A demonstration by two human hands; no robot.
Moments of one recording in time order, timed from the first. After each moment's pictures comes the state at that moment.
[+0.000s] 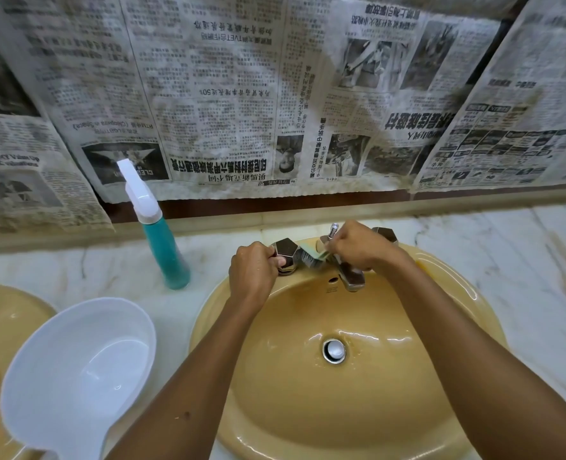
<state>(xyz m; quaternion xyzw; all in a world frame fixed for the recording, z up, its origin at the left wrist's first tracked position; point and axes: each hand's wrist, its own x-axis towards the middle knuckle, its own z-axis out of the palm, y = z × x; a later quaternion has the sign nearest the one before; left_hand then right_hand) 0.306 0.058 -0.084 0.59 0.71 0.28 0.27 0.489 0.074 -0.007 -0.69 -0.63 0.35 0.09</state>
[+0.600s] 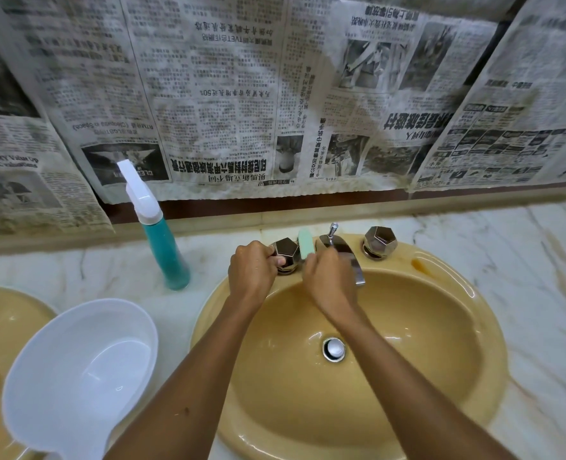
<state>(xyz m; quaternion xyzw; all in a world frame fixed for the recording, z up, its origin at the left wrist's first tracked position) 0.304 0.058 -0.082 0.59 0.71 0.28 0.27 0.423 0.022 -0.049 -0.79 -0.56 0.16 0.19</state>
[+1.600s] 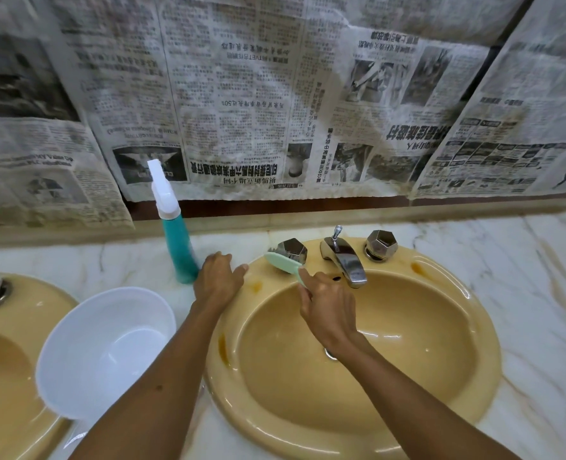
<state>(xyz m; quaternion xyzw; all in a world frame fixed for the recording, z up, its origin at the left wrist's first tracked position) 0.240 0.041 -0.097 0.54 0.78 0.16 0.27 0.422 -0.023 -0.074 -0.67 -0.72 0.01 0.18</state>
